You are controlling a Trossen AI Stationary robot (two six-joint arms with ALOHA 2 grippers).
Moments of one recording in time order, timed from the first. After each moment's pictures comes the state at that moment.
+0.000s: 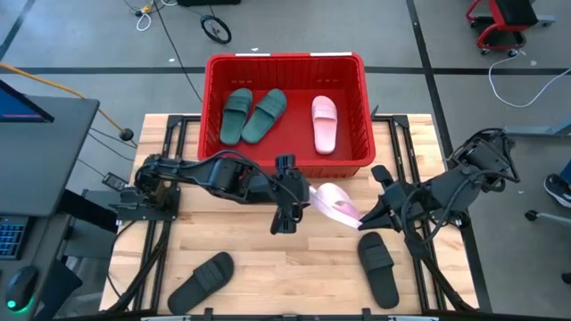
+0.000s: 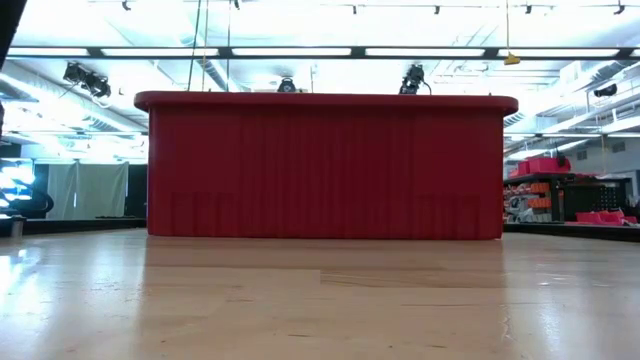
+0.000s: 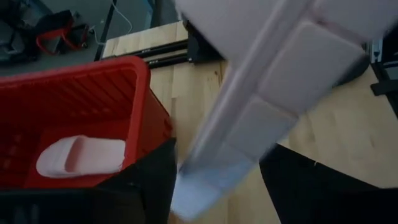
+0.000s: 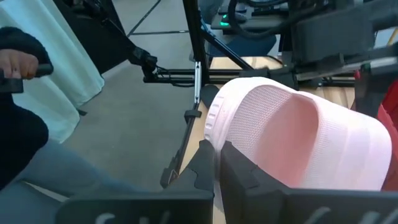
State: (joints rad) left arm -0.26 1.93 2.26 -1.04 -0.39 0.01; right arm 0.63 1.39 1.96 -1.04 0.25 0.37
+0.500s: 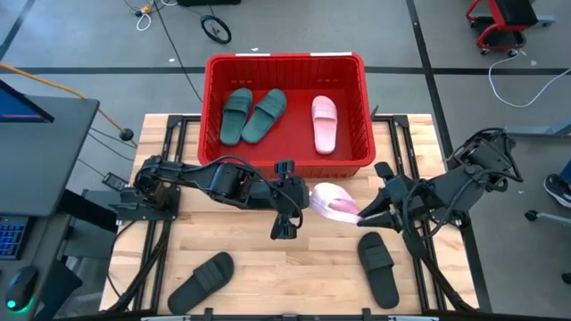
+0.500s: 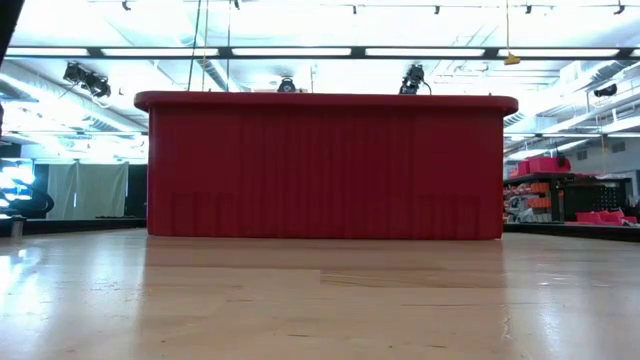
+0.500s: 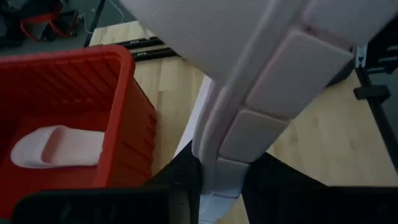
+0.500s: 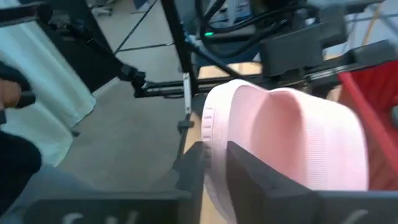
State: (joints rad) left arm -0.28 1.93 2.23 -1.02 -0.38 -0.07; right arm 0.63 1.38 1.96 -1.03 0.33 0.45
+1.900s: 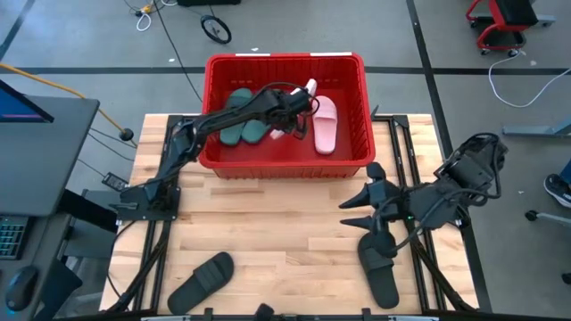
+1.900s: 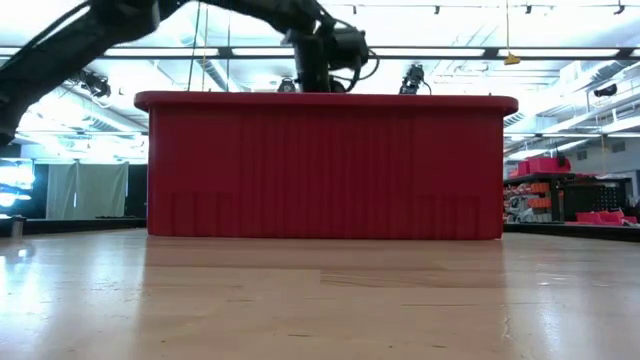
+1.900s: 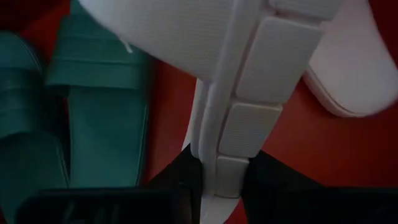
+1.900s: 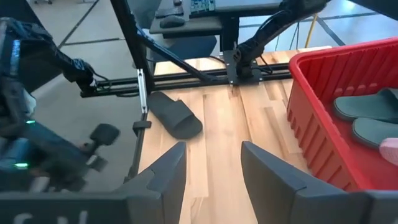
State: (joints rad) left arm 0.40 2.24 2.23 -1.18 -0.35 -0.57; right arm 0.63 1.46 1.96 -1.06 0.50 0.47
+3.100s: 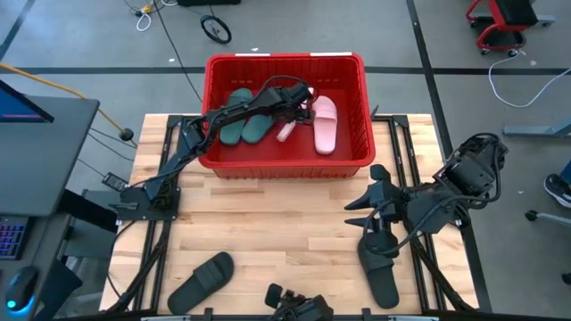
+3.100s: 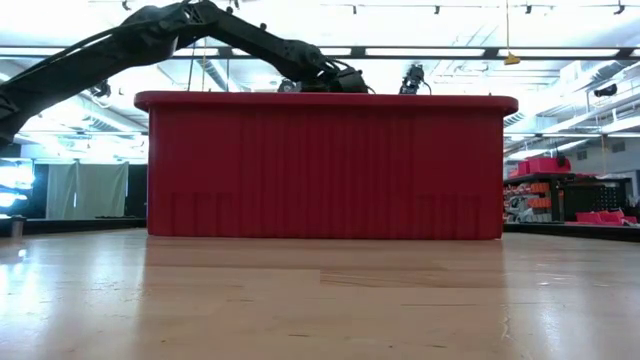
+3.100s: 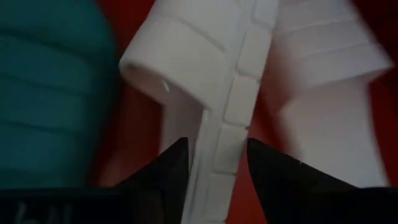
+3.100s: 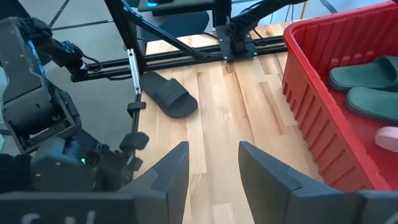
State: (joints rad) left arm 0.51 2.39 2.23 -0.88 -0.22 -0.69; right arm 0.65 1.46 1.96 -1.17 0.50 0.58
